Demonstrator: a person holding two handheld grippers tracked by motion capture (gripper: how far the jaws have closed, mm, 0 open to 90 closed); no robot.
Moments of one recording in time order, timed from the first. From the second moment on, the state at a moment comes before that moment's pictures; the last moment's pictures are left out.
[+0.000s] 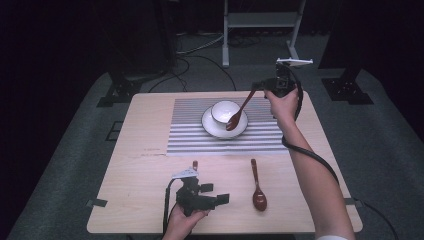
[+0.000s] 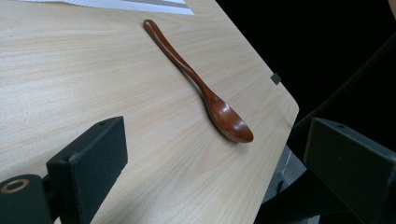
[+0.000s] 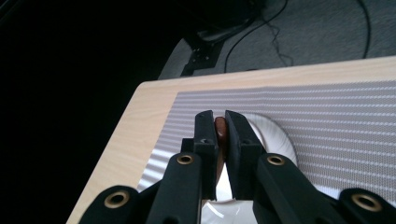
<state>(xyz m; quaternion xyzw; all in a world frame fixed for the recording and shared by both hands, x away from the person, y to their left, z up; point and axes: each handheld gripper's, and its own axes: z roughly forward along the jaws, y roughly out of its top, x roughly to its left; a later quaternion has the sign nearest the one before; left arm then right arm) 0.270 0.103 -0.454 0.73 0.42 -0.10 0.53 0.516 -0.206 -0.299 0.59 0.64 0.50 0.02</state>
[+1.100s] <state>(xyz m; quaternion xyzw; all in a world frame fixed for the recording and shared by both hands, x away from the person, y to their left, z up) 0.271 0.105 -0.453 0.73 0.42 -0.10 0.53 0.539 -0.189 -0.329 0.63 0.62 0.46 0.08</state>
